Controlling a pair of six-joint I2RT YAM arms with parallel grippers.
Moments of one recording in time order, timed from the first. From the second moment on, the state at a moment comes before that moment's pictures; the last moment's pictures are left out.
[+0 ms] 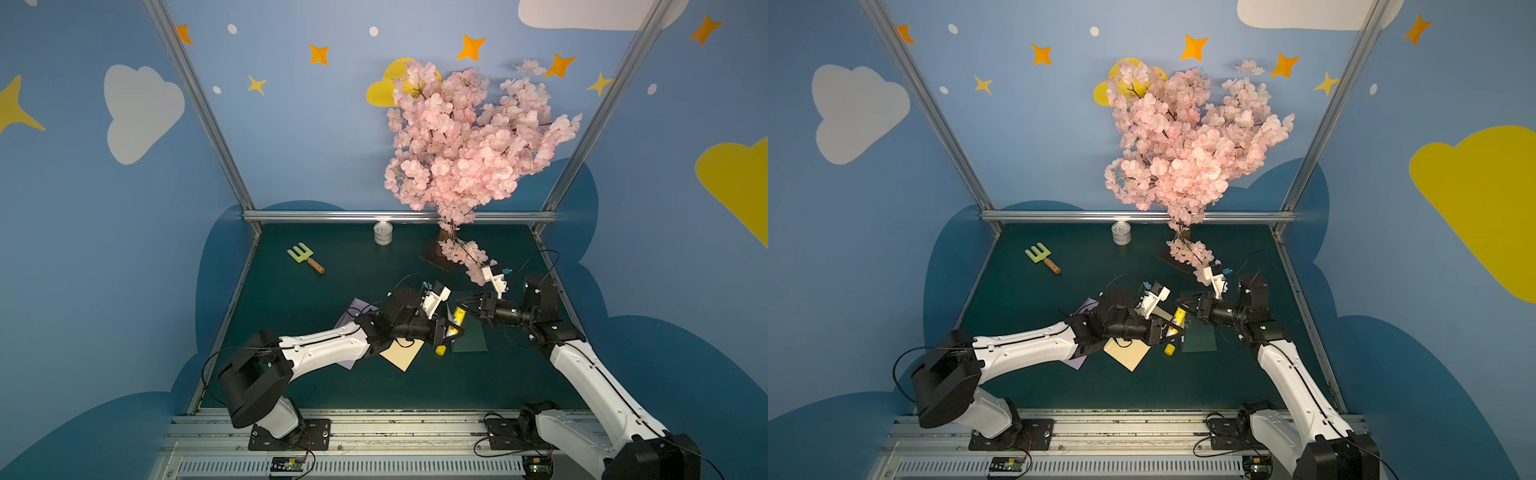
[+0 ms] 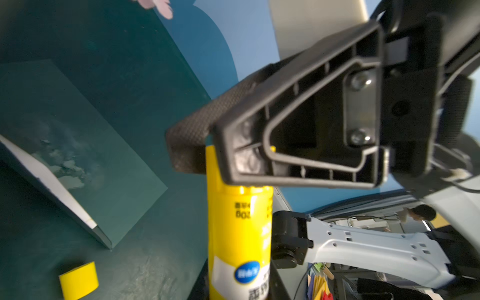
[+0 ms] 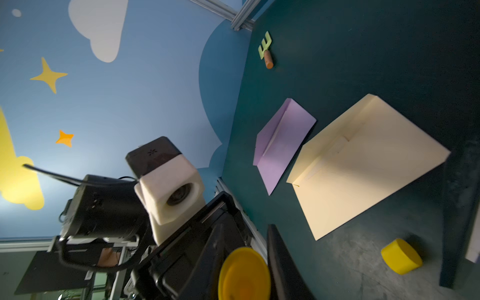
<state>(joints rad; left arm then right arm) -0.95 1.58 0.97 0.20 0.45 -0.74 0.23 1.01 0.72 -0.27 -0.90 0.70</state>
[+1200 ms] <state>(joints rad) -0.91 1.56 0.94 0.26 0.52 -0.76 0.25 0.98 0.61 -0.09 -1.02 0.79</state>
